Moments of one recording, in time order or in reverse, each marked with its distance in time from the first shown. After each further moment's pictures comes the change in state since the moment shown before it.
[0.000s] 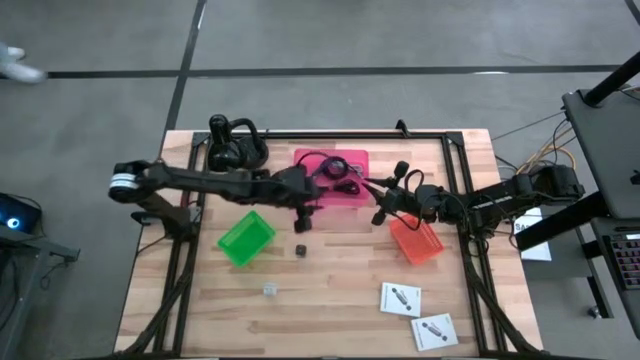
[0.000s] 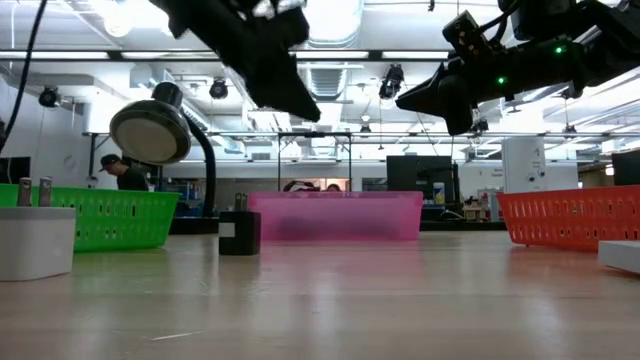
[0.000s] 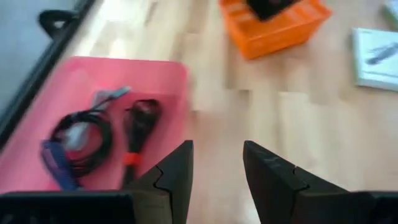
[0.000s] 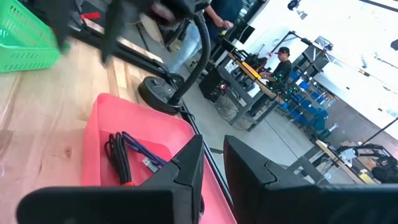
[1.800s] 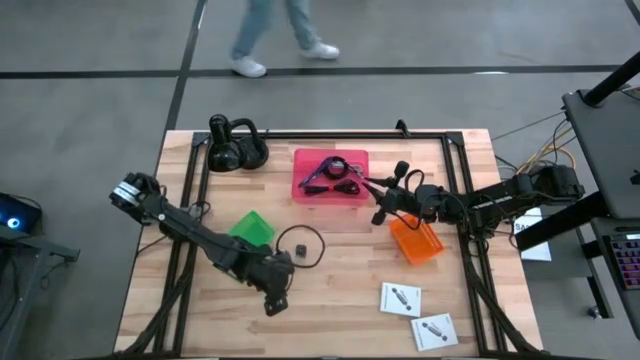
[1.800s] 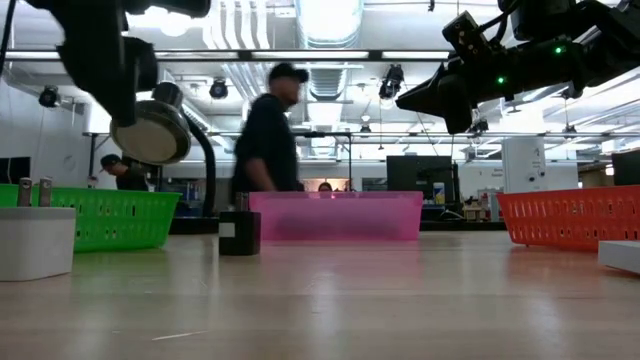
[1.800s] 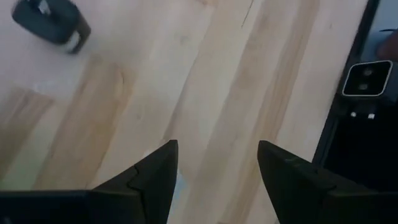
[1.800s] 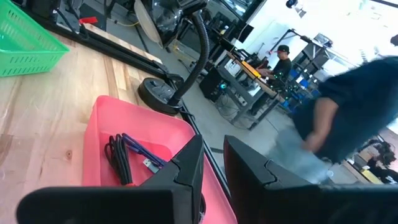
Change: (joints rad) left arm -0.573 0.092 0.108 -0.456 0.044 -0.966; right arm -0.002 0.000 0.000 0.003 0.000 0.022
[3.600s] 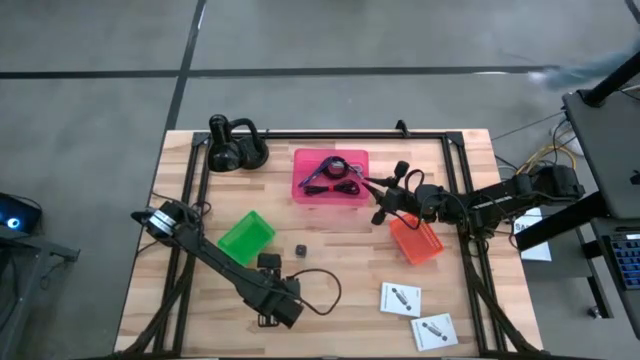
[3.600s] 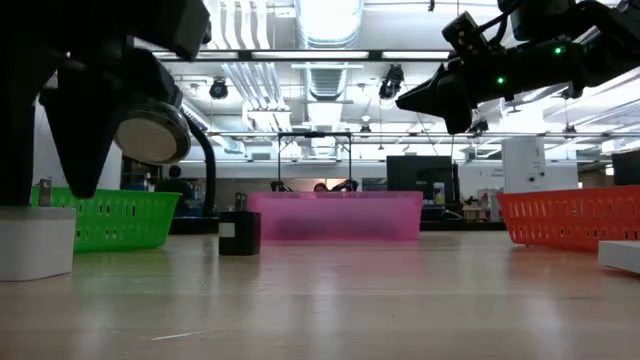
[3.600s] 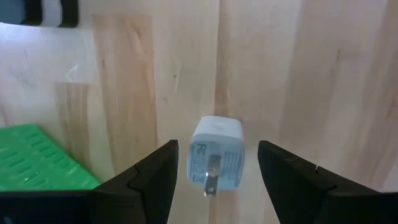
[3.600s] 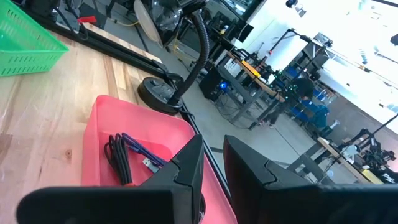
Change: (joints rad) left arm -0.075 0.366 0.305 -0.446 -0.075 0.323; right arm -0.002 0.000 0.000 -0.001 0.000 -0.001
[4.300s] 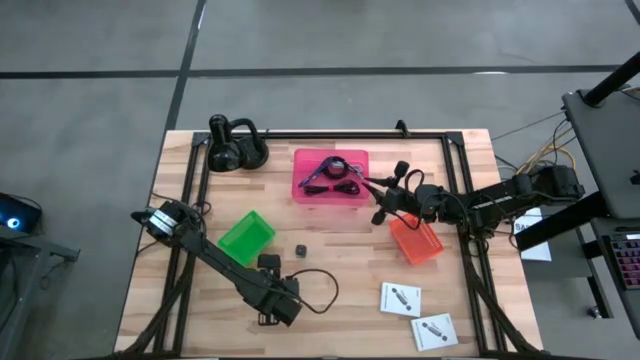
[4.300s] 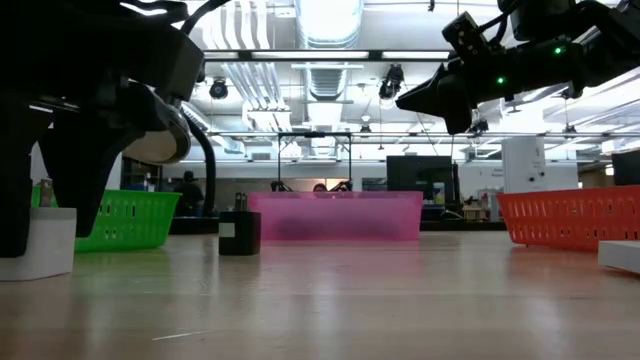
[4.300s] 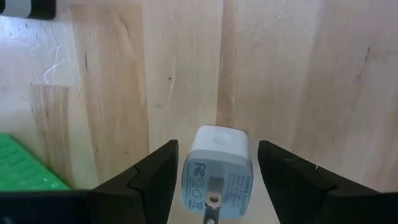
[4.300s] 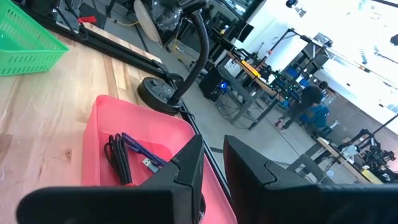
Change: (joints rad) left arm 0.001 0.001 -0.095 0.112 -0.001 -0.006; right arm 0.000 0.000 0.000 0.000 0.000 -0.001
